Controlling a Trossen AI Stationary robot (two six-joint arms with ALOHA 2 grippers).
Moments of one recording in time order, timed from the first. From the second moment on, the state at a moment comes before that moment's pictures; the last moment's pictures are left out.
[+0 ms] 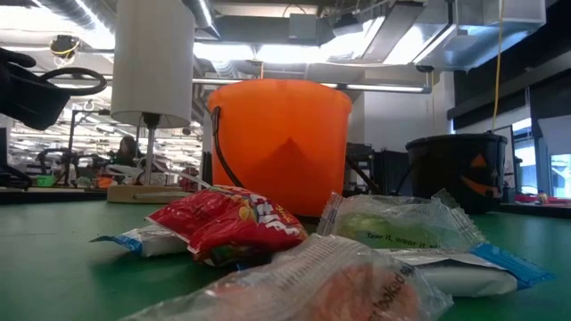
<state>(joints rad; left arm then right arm) -0.69 1.55 0.73 -0.66 -0.01 -1.65 0.52 1.14 0.99 0.28 0.68 -0.28</state>
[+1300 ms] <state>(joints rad) -0.68 1.51 0.96 -0.88 -0.23 -1.25 0.52 1.14 0.99 0.29 0.68 -0.24</state>
